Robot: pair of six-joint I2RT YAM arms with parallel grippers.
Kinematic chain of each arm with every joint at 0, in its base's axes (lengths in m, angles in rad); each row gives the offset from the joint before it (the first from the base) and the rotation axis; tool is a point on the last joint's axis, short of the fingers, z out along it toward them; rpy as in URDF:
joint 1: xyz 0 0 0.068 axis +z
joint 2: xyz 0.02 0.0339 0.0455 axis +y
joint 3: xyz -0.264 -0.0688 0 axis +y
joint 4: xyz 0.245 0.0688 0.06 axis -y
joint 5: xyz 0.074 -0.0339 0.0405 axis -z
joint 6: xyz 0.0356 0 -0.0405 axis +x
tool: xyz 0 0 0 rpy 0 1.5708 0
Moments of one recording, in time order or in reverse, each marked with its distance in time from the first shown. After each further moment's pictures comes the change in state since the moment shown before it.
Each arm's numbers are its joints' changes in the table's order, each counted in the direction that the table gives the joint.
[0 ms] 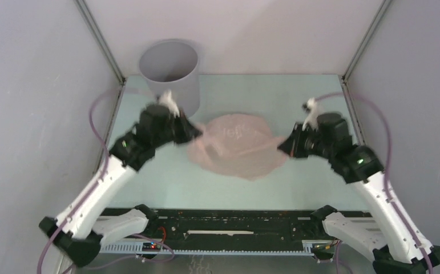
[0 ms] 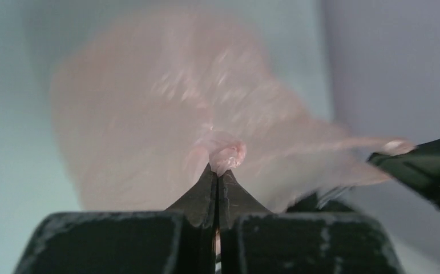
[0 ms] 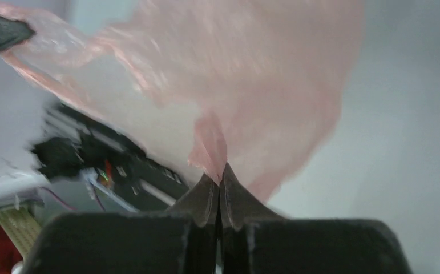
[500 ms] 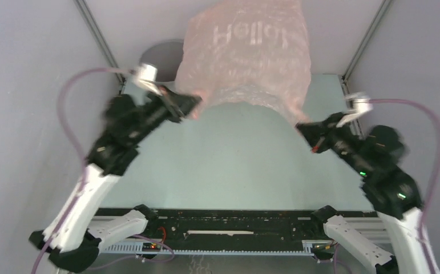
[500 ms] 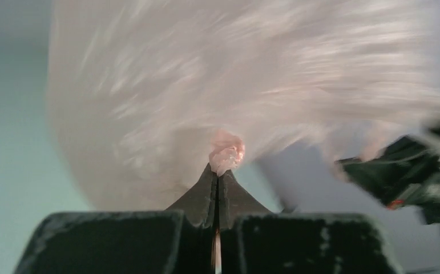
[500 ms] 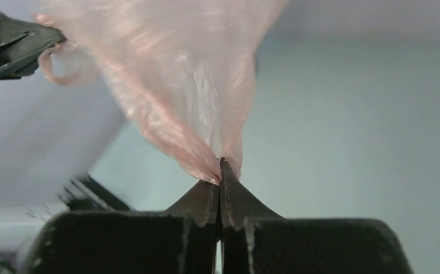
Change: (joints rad) left arm 0.003 0.101 -0.578 0.248 0.059 0.126; right arm -0.050 -0.070 -0.453 0.155 0.060 -0.158
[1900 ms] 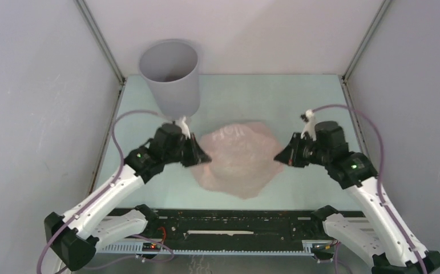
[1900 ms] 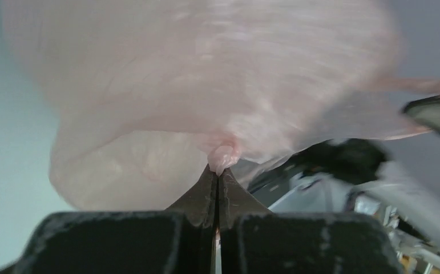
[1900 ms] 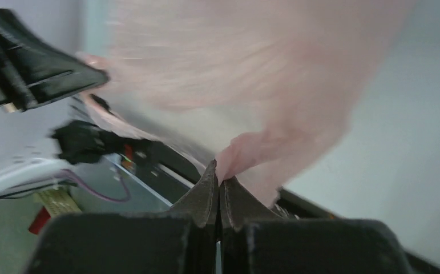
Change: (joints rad) left arm -0.063 -0.066 0.765 -0.191 0.096 -0.189; right arm -0.014 0.067 0.544 -0.143 -0.179 0.214
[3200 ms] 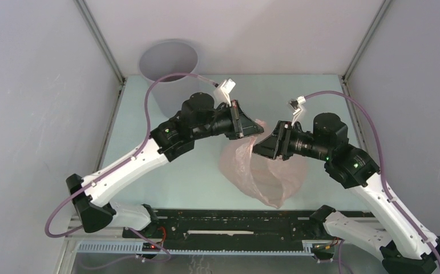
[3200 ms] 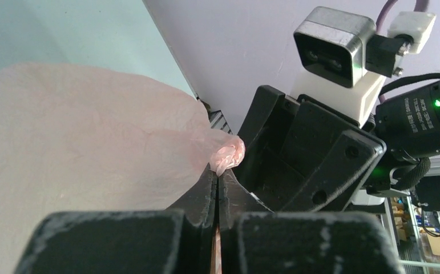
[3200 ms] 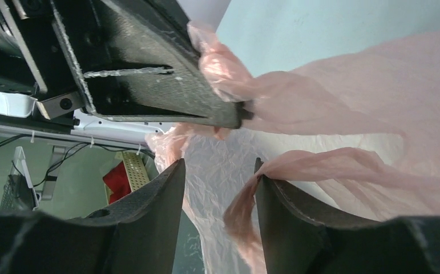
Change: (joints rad) left arm -0.278 0.362 -0.646 0.286 0.018 -0.096; right arm 0.225 0.054 -0.240 0.270 -0.108 0.154
